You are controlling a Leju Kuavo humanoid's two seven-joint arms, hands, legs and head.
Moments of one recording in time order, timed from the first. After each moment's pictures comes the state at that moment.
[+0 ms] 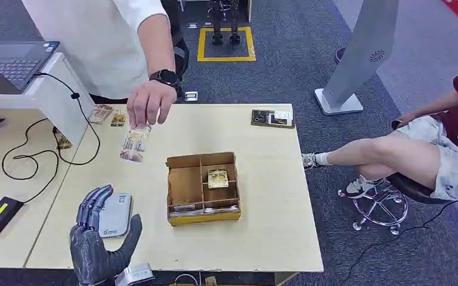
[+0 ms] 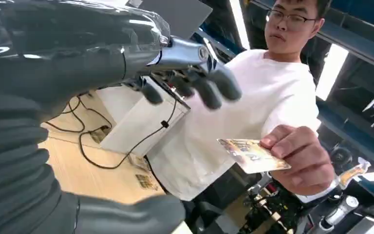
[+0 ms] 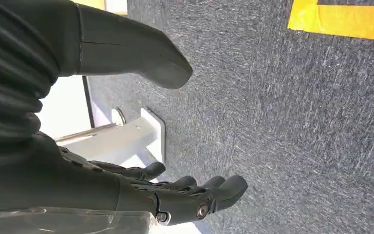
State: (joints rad) left arm 0.26 -0.13 -0.27 -1.79 -0.87 0.70 -0.26; right arm -0.05 0.06 1.52 0.01 -0.98 -0.69 0.08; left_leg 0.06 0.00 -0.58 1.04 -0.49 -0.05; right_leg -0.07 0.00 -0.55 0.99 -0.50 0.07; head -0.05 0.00
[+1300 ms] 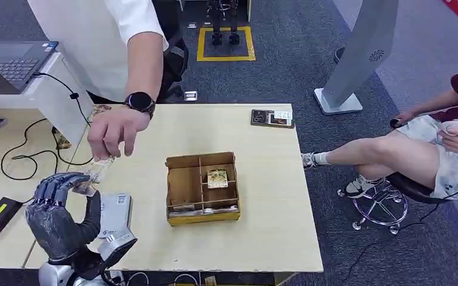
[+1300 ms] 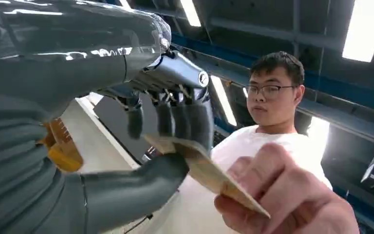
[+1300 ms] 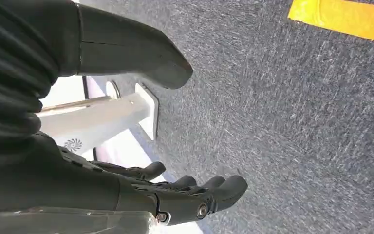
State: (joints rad) left arm 0.09 -0.29 0.06 -1.78 -0.97 0.70 -0.47; right arm -0.07 0.03 1.56 -0.04 -0.85 -0.67 0.15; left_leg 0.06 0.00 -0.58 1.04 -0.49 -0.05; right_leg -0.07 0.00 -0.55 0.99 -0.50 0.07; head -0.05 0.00
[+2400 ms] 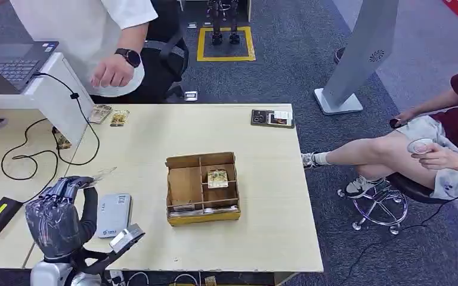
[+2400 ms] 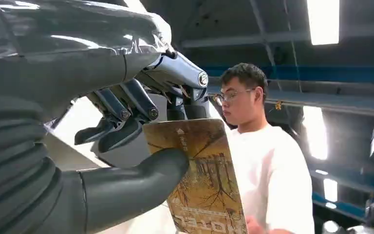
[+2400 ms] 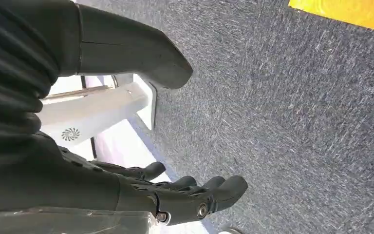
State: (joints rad) left arm 0.08 -0.29 0.15 -1.78 -1.27 0.70 -0.42; right arm -0.08 0.01 1.56 -0.06 -0.81 -0.67 0.15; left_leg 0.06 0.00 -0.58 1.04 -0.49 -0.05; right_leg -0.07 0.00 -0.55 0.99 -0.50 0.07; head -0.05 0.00
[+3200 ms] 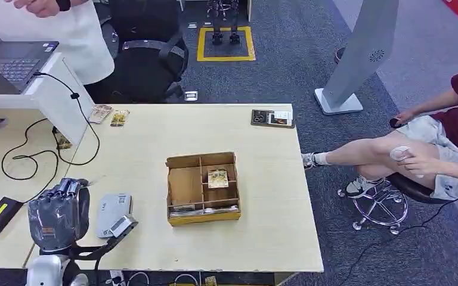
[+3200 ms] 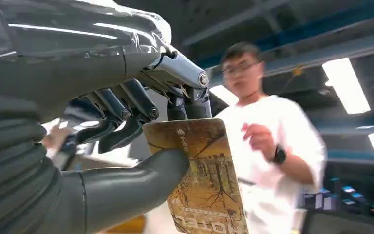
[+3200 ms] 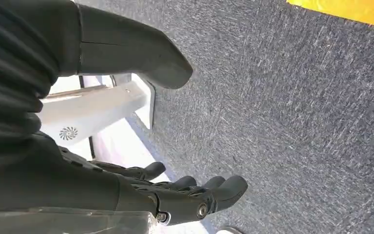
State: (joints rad) left arm 0.05 0.09 -0.08 -1.62 -1.52 0.70 0.26; right arm -0.08 -0.02 1.56 -0.08 -0.82 -0.66 0.14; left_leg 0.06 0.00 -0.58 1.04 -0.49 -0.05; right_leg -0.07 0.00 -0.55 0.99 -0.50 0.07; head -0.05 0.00
